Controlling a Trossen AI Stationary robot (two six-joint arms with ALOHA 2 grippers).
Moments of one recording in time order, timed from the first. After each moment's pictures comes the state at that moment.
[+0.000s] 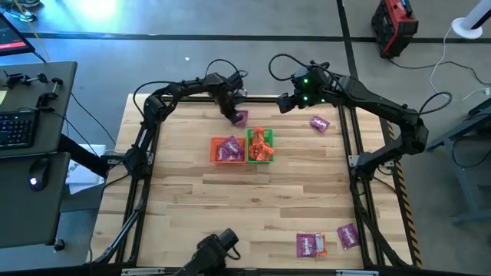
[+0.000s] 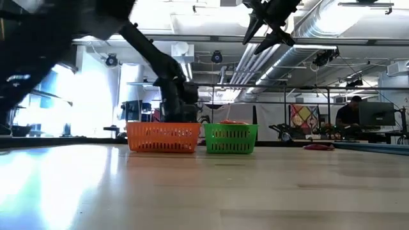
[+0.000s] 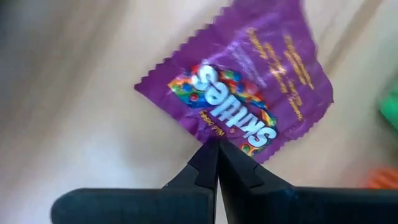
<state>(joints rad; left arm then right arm) 0.73 2.33 1.74 -0.97 0.25 0.09 -0.47 1.44 1.52 -0.87 0.01 0.59</state>
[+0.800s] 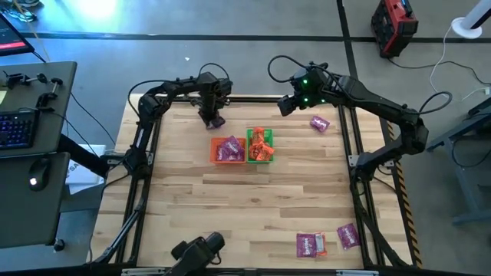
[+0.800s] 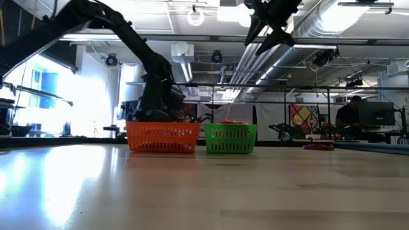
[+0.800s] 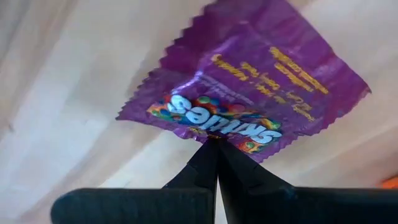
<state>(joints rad) 0.78 2.23 1.64 -1.26 0.00 0.02 -0.47 1.44 1.52 -0.90 0.01 0.51</state>
